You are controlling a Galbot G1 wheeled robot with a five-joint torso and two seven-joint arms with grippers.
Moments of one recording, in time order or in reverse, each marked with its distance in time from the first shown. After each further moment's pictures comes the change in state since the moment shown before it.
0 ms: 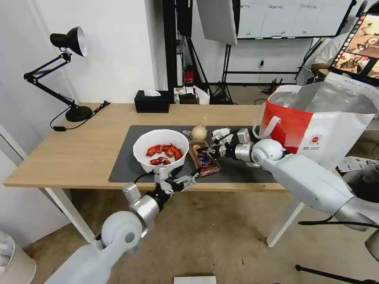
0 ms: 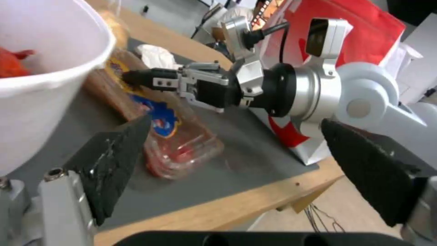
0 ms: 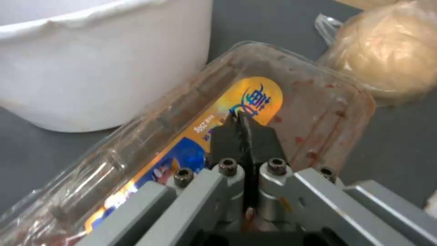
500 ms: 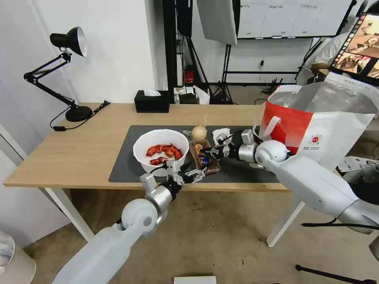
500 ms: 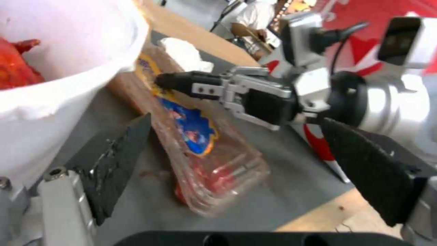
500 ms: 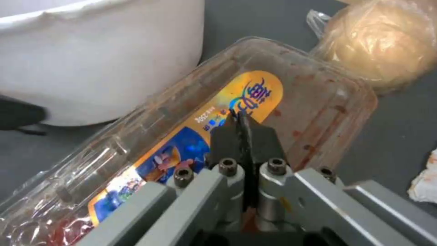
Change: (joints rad) left arm -0.148 -0.076 0.080 0.170 -0.026 -0.002 -0.063; right arm -0.022 -0.011 0.023 0.007 0.000 0.002 -0.002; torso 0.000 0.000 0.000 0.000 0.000
